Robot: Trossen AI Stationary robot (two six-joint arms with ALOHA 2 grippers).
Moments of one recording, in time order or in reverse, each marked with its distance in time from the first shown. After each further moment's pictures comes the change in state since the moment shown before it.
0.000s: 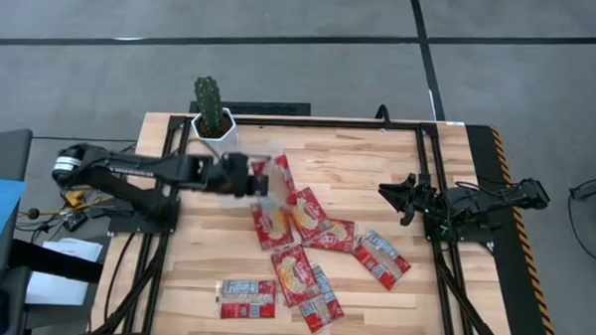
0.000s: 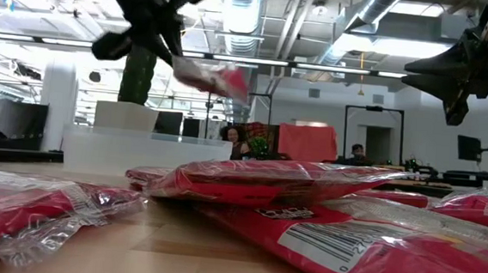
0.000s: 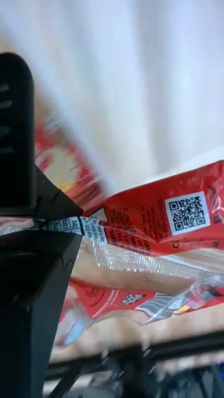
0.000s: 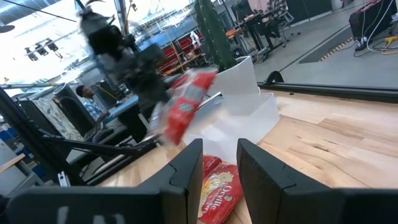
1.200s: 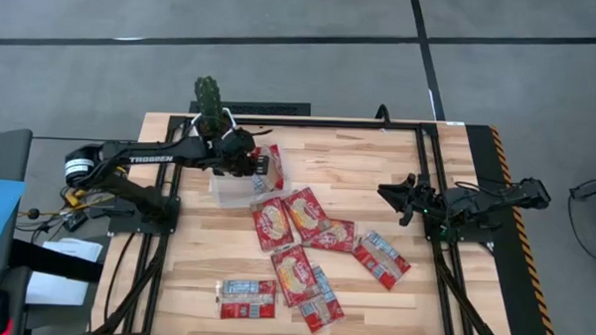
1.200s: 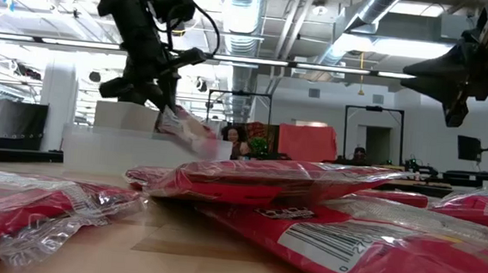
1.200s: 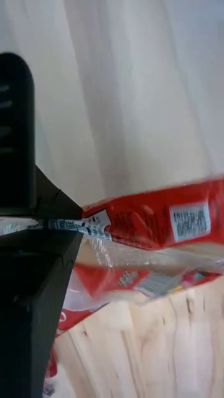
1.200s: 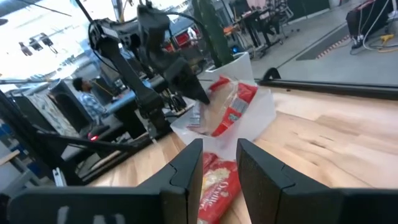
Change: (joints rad) left arm 0.284 0.133 -0.069 0.069 0.174 0.164; right arm 0.000 0.020 -0.001 0.000 0.004 -0.001
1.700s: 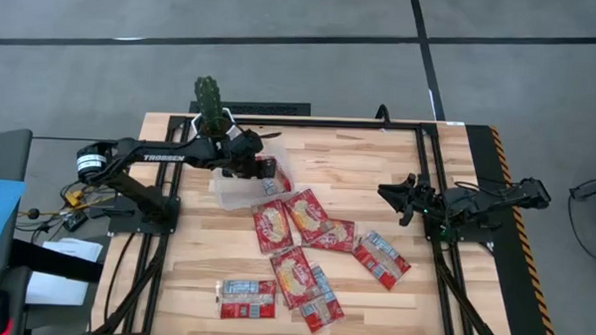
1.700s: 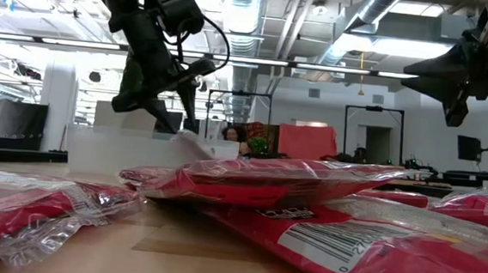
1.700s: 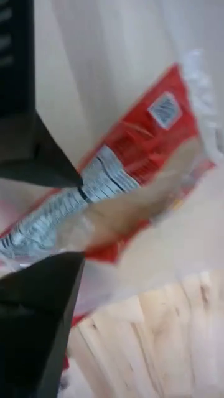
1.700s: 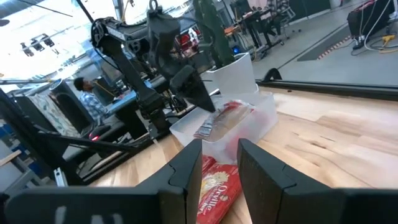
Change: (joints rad) left arm 0.022 0.076 0.000 0.104 0.072 0.064; right arm 0.000 0.000 0.000 0.000 -0.002 0.001
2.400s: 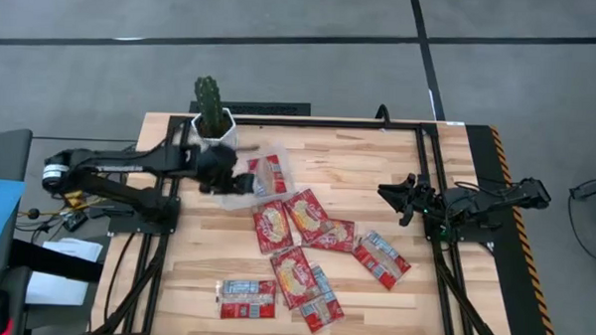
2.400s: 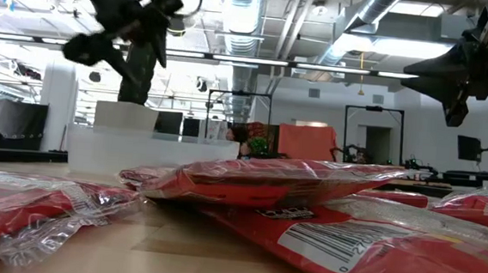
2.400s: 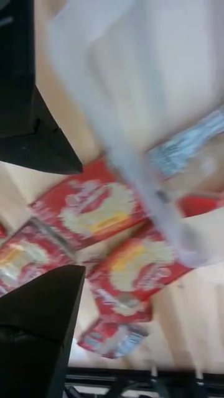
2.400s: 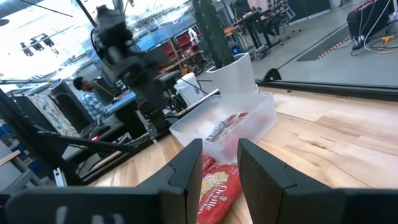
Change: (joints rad) left arm -0.301 -0.336 0.000 -0.312 -0.009 -0.281; right arm 0.000 0.000 0.000 0.000 0.000 -0.003
